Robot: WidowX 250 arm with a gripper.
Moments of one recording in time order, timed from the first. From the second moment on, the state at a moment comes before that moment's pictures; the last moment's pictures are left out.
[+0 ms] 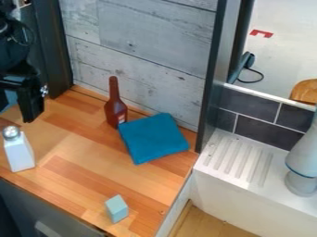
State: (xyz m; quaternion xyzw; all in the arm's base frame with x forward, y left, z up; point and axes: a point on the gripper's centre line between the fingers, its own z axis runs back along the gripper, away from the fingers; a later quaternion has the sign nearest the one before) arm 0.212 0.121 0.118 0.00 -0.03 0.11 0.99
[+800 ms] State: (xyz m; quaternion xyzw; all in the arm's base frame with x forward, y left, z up) arm 0.207 0.157 0.099 0.02 -0.07 0.13 0.99
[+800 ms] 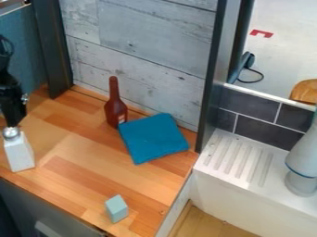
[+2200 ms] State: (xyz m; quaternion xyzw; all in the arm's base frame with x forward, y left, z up) arm 0.229 0.186 0.034 0.05 -0.05 0.19 0.98
